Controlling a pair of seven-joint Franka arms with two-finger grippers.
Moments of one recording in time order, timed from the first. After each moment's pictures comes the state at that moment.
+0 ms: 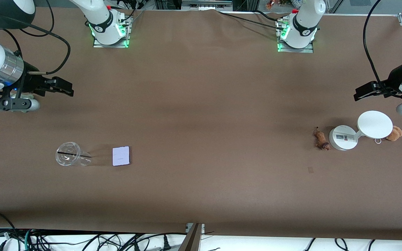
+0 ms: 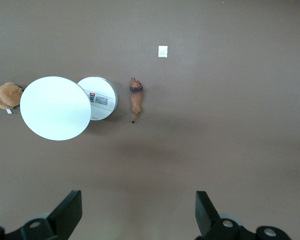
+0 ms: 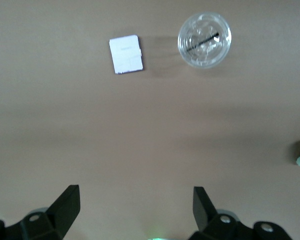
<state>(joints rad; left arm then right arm) 0.09 0.13 -0.09 -1.49 0.00 1.50 -0.15 0.16 0.10 -0.04 -1.55 0.06 1.53 0.13</state>
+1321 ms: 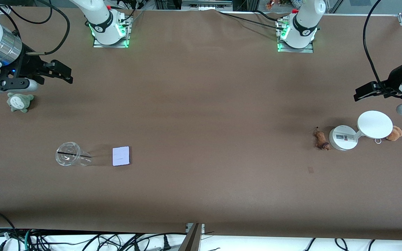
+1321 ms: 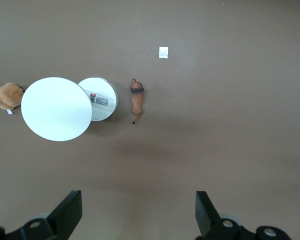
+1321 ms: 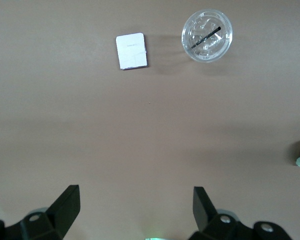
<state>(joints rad) 0.09 0.13 -0.09 -1.49 0.00 1.50 -0.15 0.17 -0.01 -0.04 -1.65 0.06 1.57 0.11</state>
